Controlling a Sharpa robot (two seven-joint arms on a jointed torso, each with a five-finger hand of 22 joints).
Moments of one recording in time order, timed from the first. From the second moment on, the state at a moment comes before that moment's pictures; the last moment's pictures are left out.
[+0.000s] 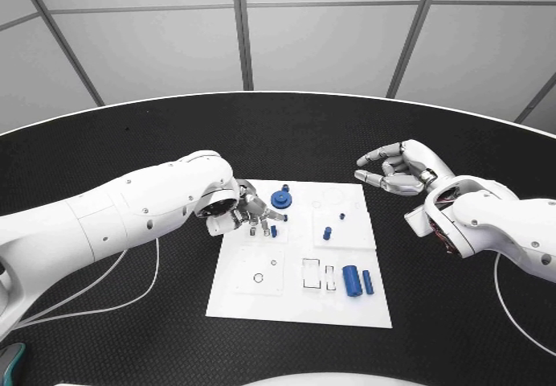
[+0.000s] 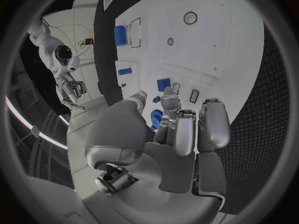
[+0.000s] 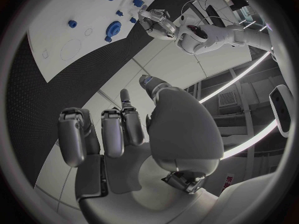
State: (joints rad) left arm 1.31 -0.47 -0.09 1.17 -0.75 0.22 -0.69; left_hand 1.09 -0.06 0.16 0.29 0.07 0.84 0.09 0.61 0.68 1.21 0.01 1.08 0.93 1.47 -0.04 1.52 1.31 0.08 1.41 0.04 1.41 1.19; right arm 1.24 -1.05 -0.08 1.65 -0.80 -0.60 0.11; right_hand 1.27 -0.22 0.40 0.20 0.31 0.93 0.16 0.16 0.37 1.45 0.08 1.42 1.31 1.47 0.01 1.51 1.31 0.01 1.46 0.11 1.52 1.31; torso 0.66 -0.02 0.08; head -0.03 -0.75
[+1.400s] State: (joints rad) left arm 1.31 -0.41 -0.09 1.09 -0.75 0.28 -0.70; left_hand 1.13 -0.05 0.17 0.29 0.07 0.83 0.09 0.61 0.70 1.21 0.01 1.08 0.93 1.46 -0.04 1.52 1.31 0.08 1.41 0.04 1.41 1.20; right arm 1.24 -1.04 -0.08 1.65 -0.80 -0.60 0.10; right_hand 1.27 -0.22 0.40 0.20 0.32 0.93 0.16 0.16 0.37 1.45 0.08 1.41 1.31 1.47 0.01 1.50 1.31 0.01 1.46 0.11 1.52 1.31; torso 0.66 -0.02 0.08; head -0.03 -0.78
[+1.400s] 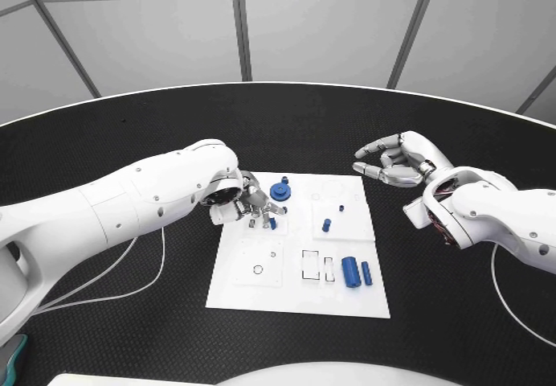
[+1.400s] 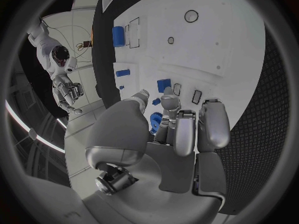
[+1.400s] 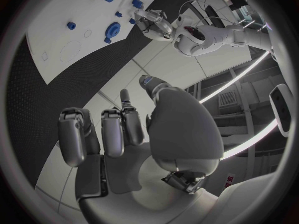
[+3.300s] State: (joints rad) left arm 1.31 -0.39 -0.09 1.06 -0.79 0.32 -0.70; left_hand 1.18 -0.06 0.19 0.29 0.07 0.83 0.09 0.61 0.71 1.21 0.01 1.08 0.92 1.46 -0.04 1.52 1.31 0.09 1.41 0.04 1.42 1.21; right arm 1.24 -1.04 -0.08 1.65 -0.80 -0.58 0.10; right_hand 1.27 -0.22 0.40 0.20 0.33 0.93 0.16 0.16 0.37 1.45 0.08 1.41 1.31 1.47 0.01 1.50 1.31 0.01 1.46 0.11 1.52 1.31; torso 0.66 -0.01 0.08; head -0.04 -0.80
